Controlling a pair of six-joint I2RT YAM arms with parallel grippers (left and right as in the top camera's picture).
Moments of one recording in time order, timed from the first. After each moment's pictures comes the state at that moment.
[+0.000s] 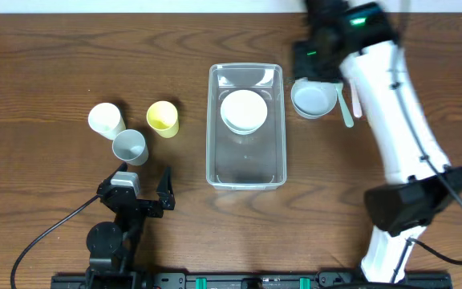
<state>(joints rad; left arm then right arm) -0.05 0.01 0.07 -0.20 0.12 -0.14 0.28 2.01 2.23 -1.47 0.04 0.42</state>
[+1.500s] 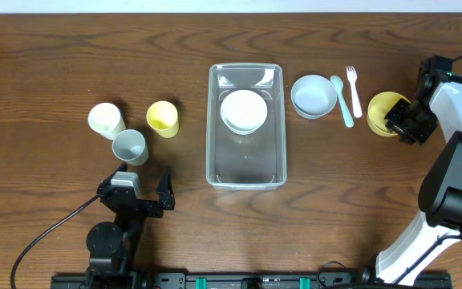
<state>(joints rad) -0.05 0.01 0.07 -0.20 0.12 -0.14 -0.29 2.01 1.45 -0.95 0.04 0.49</state>
